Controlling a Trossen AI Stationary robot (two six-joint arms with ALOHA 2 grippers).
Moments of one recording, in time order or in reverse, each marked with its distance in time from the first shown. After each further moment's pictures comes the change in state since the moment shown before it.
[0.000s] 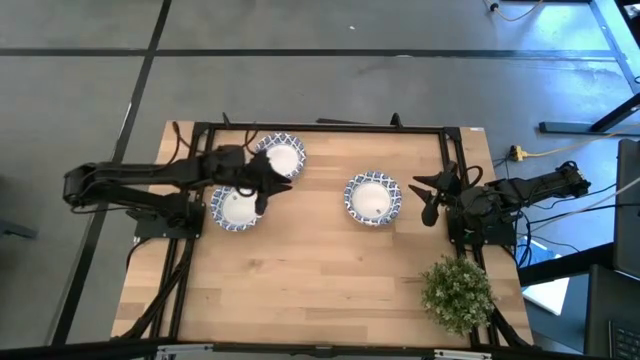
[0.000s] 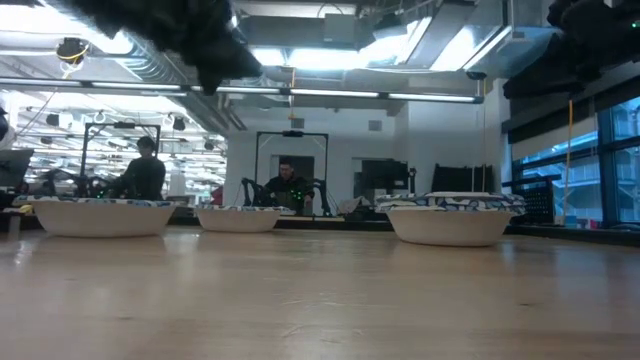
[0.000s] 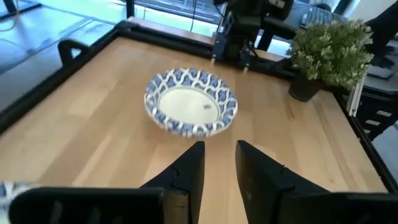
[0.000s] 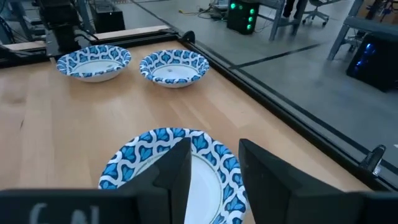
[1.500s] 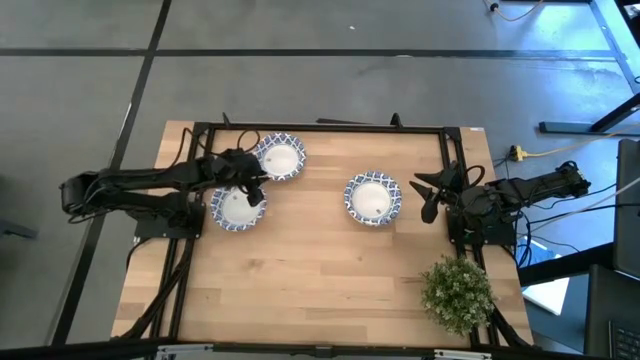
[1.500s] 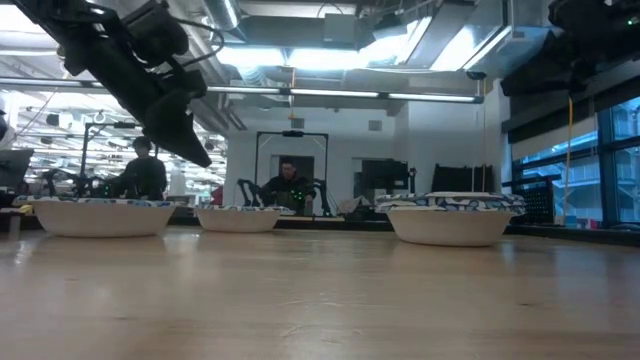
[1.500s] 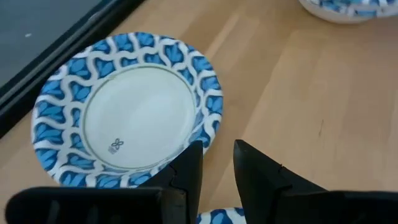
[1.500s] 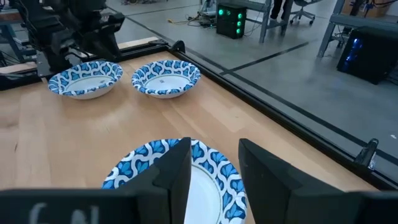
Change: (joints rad) left arm 0.166 -0.046 -0.214 -0.176 -0.254 0.109; right arm 0.000 0.001 0.000 0.026 0.049 0.053
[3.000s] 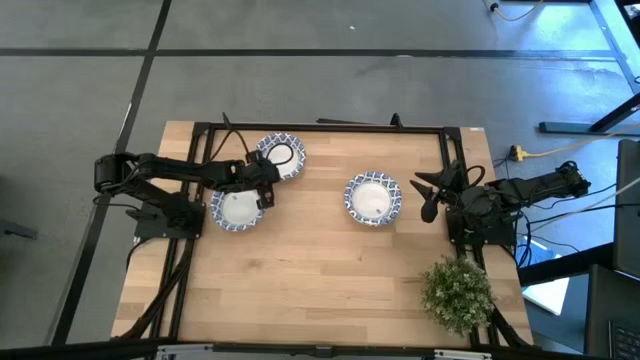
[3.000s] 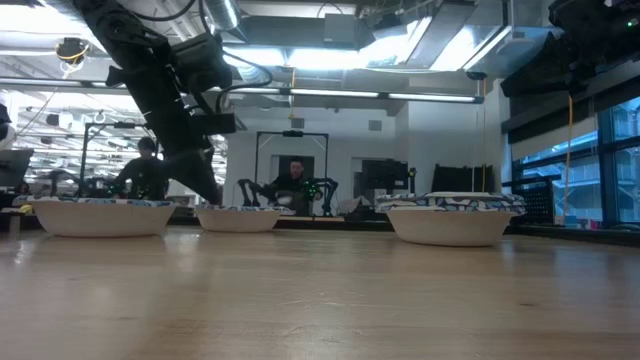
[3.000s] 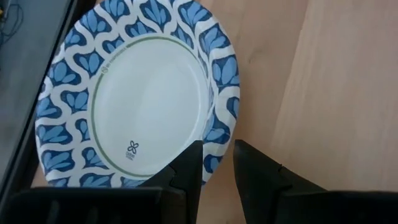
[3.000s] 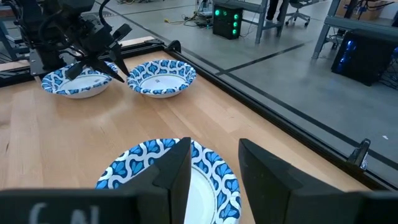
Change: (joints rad) left arm -0.095 0.387 0.137 -0.013 -0.226 0.230; right arm 0.000 0.000 0.000 -0.010 0.017 -0.006
